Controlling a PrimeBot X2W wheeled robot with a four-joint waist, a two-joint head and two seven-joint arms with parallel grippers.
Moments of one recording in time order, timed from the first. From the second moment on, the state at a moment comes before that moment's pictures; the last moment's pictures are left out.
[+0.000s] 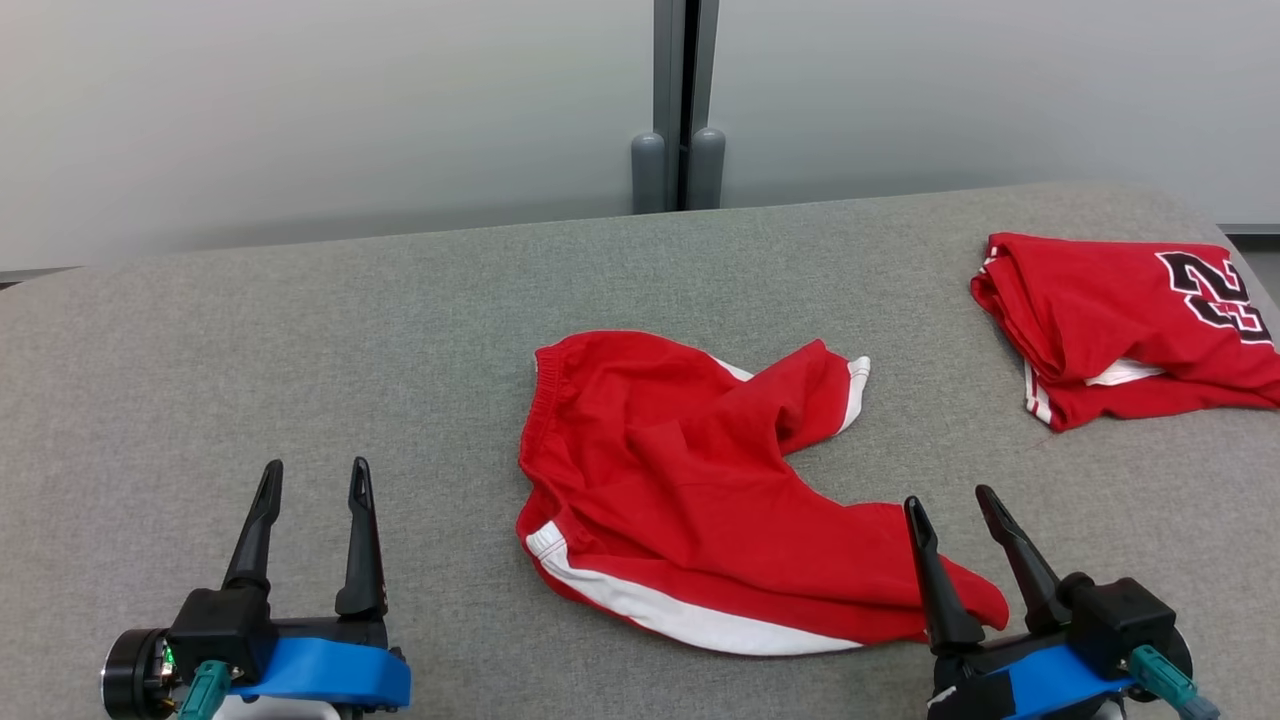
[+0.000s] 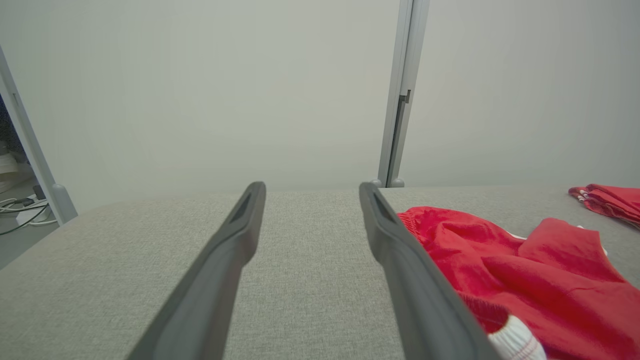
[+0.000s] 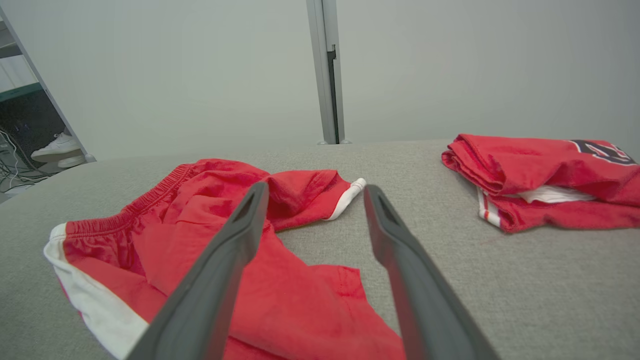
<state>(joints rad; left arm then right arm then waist) -0.03 0.05 0.02 0.18 -0.07 -0.10 -0.26 -0.03 -0.05 0.09 0.21 0.17 0.13 -0.26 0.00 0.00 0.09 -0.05</state>
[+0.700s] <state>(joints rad) -0.16 0.16 -0.35 0.27 -0.16 -0.13 -0.26 -0.05 -0.05 0.11 0.23 0.17 0.13 -0.26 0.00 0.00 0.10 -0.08</state>
